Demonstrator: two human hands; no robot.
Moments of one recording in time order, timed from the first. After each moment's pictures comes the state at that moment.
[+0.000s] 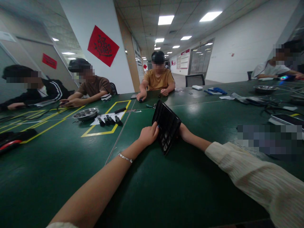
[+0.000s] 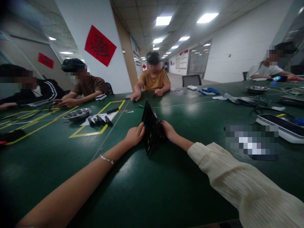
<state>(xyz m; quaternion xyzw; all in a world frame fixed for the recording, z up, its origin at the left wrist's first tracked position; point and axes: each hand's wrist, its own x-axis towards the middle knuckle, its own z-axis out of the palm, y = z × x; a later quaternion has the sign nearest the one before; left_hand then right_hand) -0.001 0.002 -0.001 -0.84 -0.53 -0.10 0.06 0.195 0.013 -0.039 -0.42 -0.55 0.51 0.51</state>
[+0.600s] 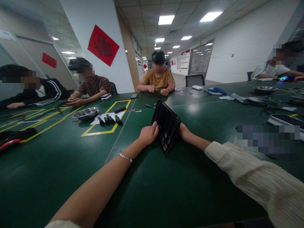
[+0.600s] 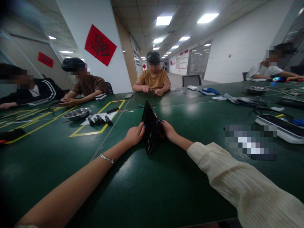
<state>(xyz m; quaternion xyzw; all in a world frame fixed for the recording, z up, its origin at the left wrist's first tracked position) -0.002 0.001 -0.001 -0.84 -0.53 -0.11 0.06 0.195 0.012 -0.039 -0.41 -0.55 0.52 0.51</state>
